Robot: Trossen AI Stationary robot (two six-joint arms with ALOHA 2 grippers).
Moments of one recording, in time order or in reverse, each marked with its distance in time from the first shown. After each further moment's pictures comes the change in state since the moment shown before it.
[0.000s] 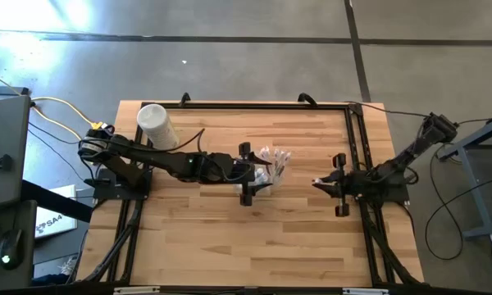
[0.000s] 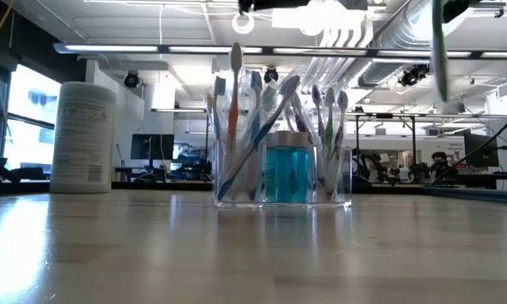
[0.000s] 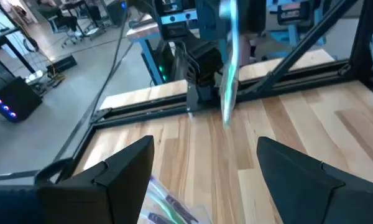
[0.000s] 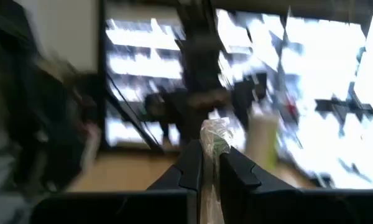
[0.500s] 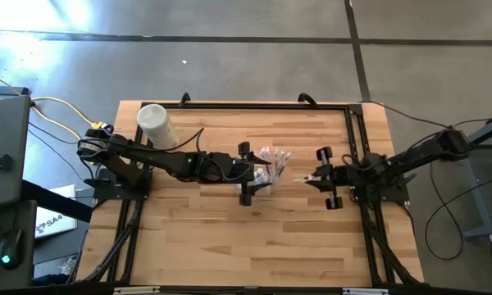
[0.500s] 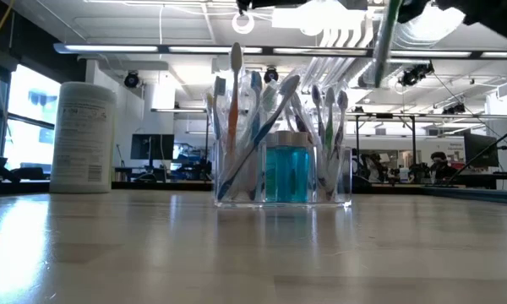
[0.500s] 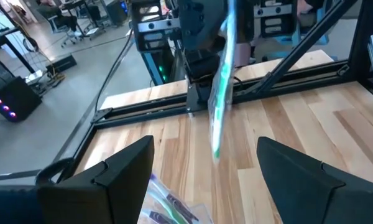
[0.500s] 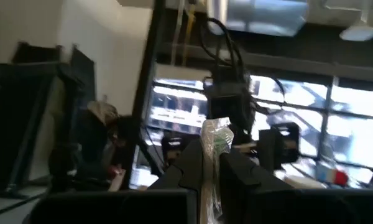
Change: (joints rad) left arm 0.000 -0.018 0.000 -0.009 0.000 0.000; right arm -0.411 0.195 -0.133 0.626 -0.677 -0.066
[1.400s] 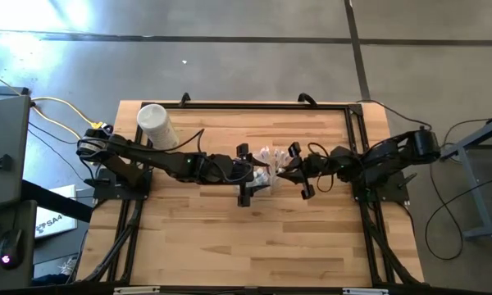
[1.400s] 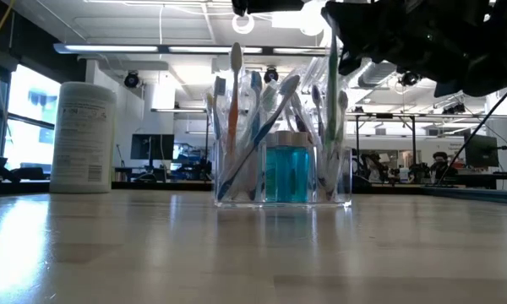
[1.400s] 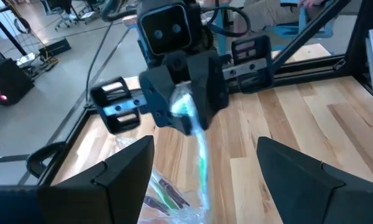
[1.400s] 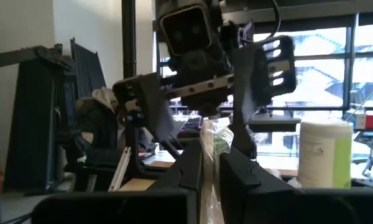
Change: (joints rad) left arm -0.006 -0.005 0.000 -0.054 -0.001 -0.062; right arm -0.310 0.598 0.096 0.430 -0.346 0.306
